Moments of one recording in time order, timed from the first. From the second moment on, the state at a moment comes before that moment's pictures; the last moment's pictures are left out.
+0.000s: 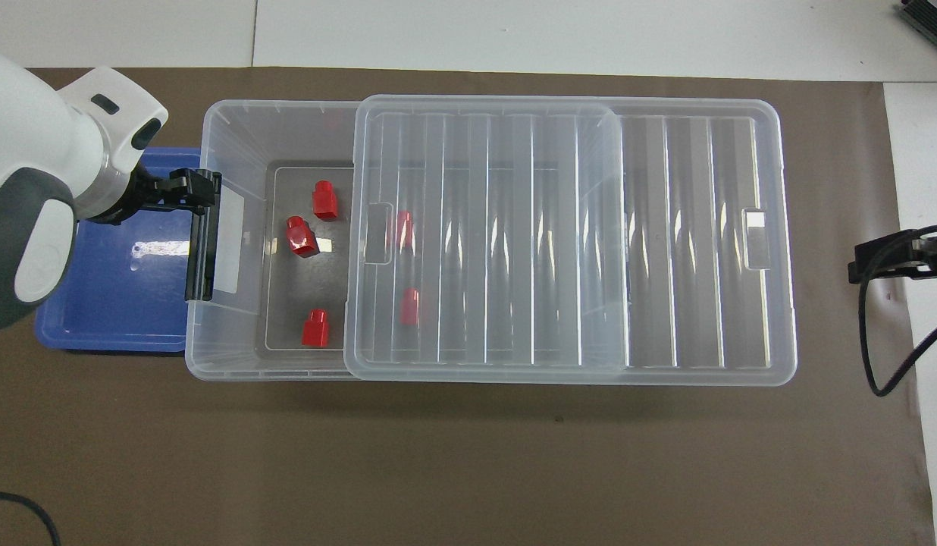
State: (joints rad) left arm -0.15 0.09 -0.06 -1.64 0.14 1.76 -0.32; right arm 0.05 -0.04 -0.08 -1.58 -0.04 1.47 0.07
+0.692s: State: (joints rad) left arm -0.04 -0.03 -0.05 -1.65 0.11 1.52 -0.20; right arm 0.05 -0.04 -0.08 -1.58 -0.04 1.47 0.07
